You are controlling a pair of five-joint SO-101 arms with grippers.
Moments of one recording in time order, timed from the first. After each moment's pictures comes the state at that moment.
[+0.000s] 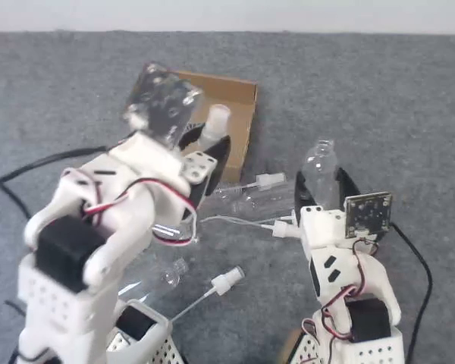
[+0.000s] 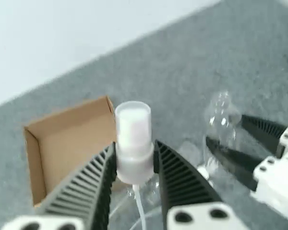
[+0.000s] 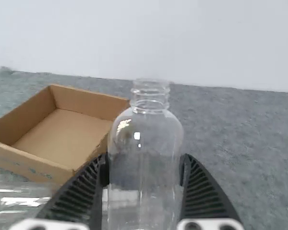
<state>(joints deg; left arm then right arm) 24.1 -41.0 1.9 85.8 2.0 -12.9 -102.2 81.2 45.1 -2.0</state>
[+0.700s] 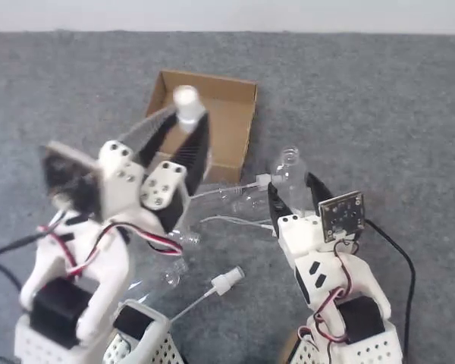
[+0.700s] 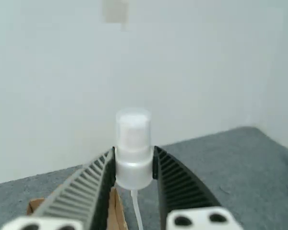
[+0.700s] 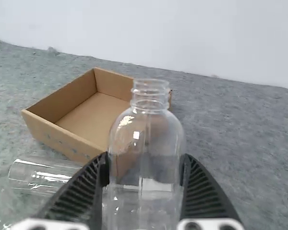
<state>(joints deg) 20.1 -67.0 31.7 53.4 8.7 -22.7 -102.0 83.1 45.0 -2.0</state>
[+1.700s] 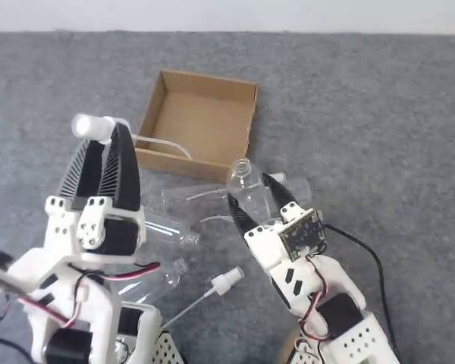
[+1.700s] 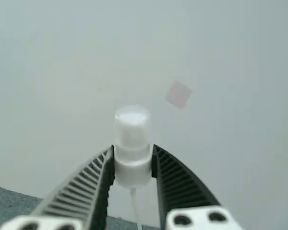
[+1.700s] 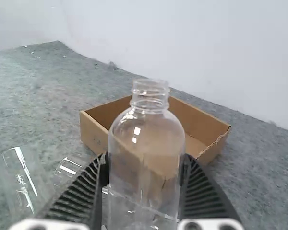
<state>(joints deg) 1.8 -97.5 58.9 38.1 31.4 -35.7 -101.9 95.1 25.8 4.1</state>
